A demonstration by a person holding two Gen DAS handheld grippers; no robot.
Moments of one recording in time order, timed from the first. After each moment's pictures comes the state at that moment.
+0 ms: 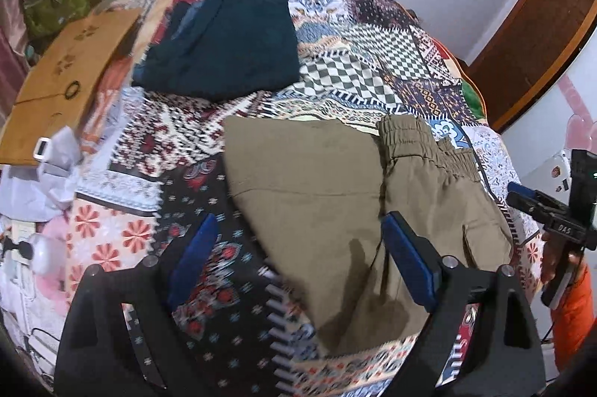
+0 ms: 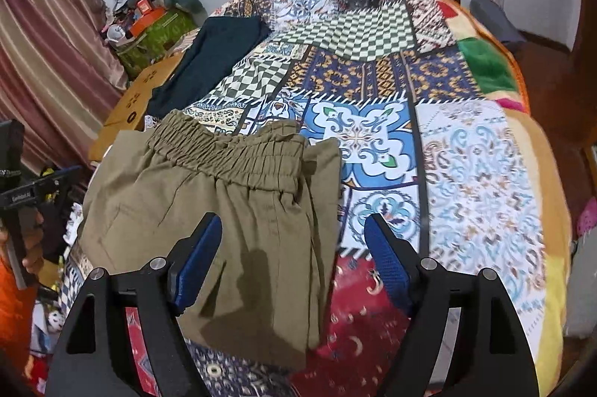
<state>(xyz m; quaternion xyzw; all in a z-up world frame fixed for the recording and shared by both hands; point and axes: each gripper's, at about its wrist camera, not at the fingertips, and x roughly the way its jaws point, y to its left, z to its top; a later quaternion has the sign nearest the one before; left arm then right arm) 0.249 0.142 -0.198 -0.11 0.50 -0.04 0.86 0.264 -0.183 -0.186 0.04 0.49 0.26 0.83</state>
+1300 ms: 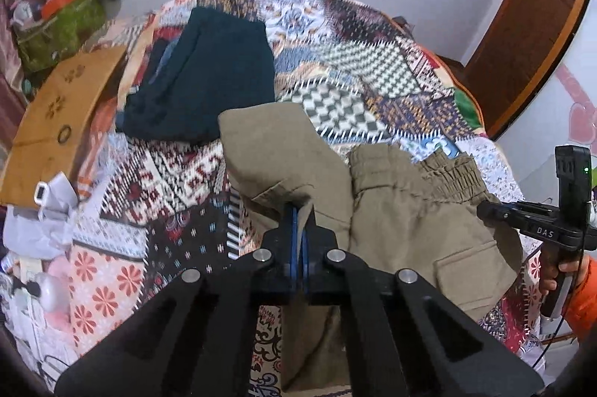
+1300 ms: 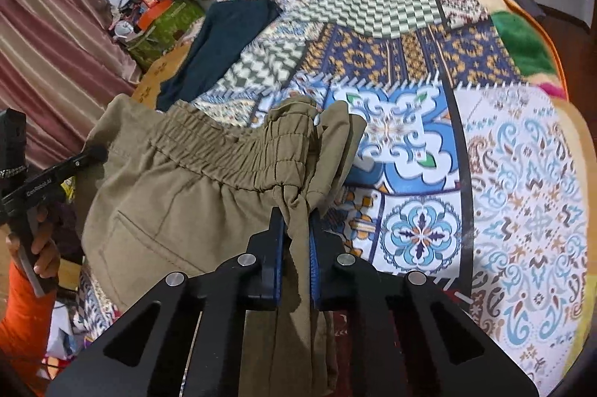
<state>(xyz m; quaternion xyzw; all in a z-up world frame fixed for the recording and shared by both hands) 0.277 0.108 -0.172 -0.07 0.46 -0.04 0.89 0.283 -0.169 -0.189 0.07 0.51 0.30 0.81</state>
